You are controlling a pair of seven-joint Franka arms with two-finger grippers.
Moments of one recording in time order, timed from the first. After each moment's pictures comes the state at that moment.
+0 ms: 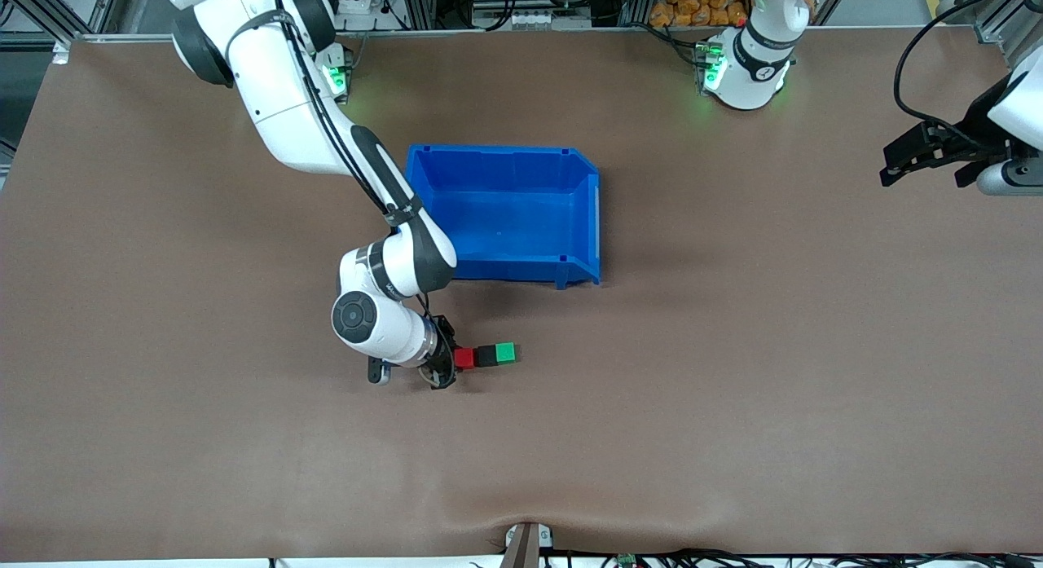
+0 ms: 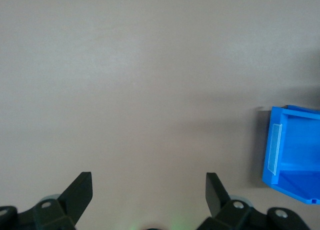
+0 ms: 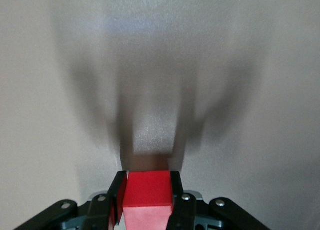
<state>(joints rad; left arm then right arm) 0.10 -0.06 -0.16 -1.60 0.01 1.58 -0.04 0.53 0.94 -0.08 -1.29 0.41 2.31 1.72</state>
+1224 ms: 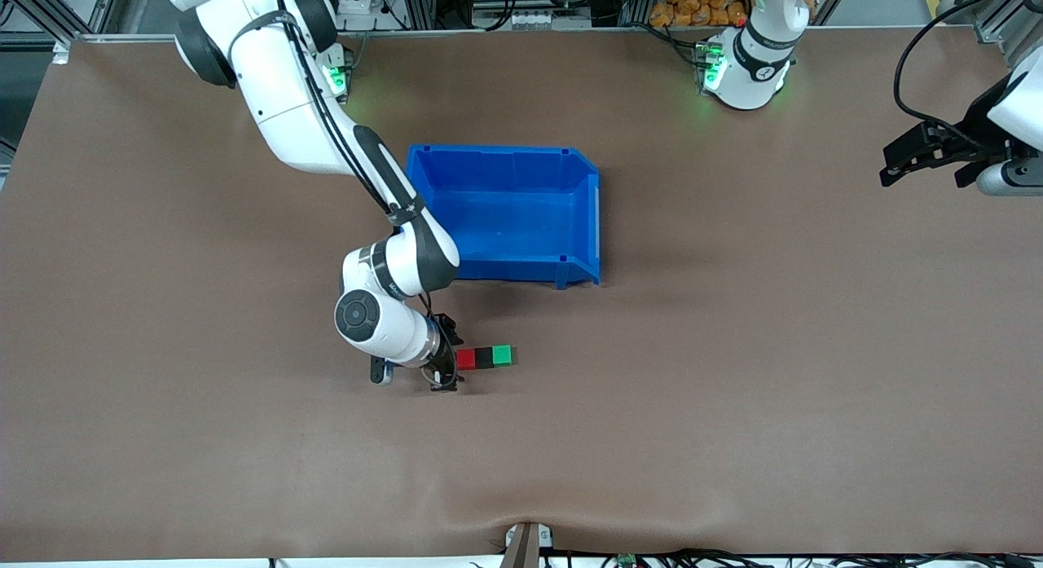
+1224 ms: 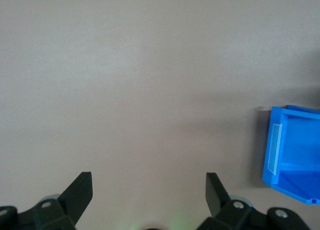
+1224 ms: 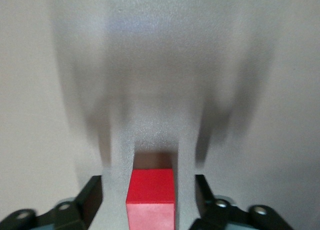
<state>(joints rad) 0.10 -0.06 -0.16 -1.60 0.01 1.58 -0.04 0.53 0.94 -0.08 -1.29 0.41 2.32 1.73</state>
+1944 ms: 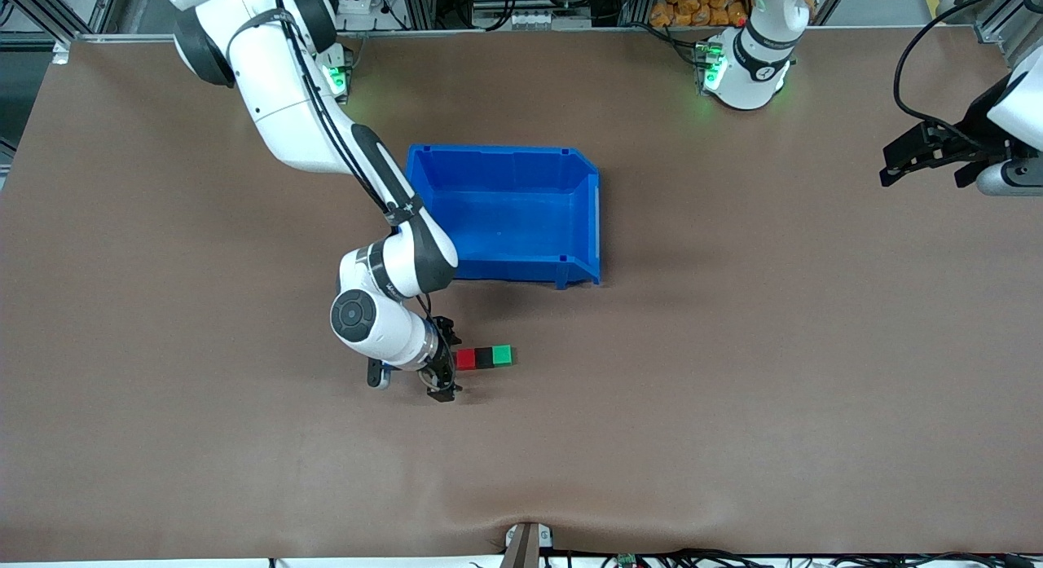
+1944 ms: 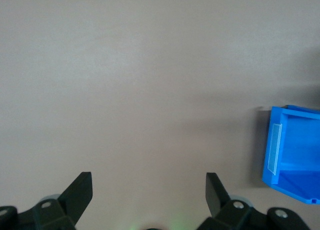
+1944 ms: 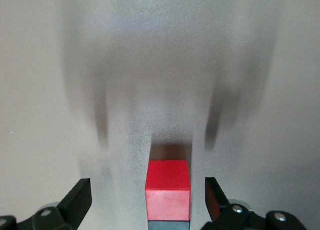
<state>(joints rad) 0.10 -0.06 -0.16 -1.60 0.01 1.58 -0.04 0.53 0.94 -0.09 -1.26 0.41 2.32 1.73</state>
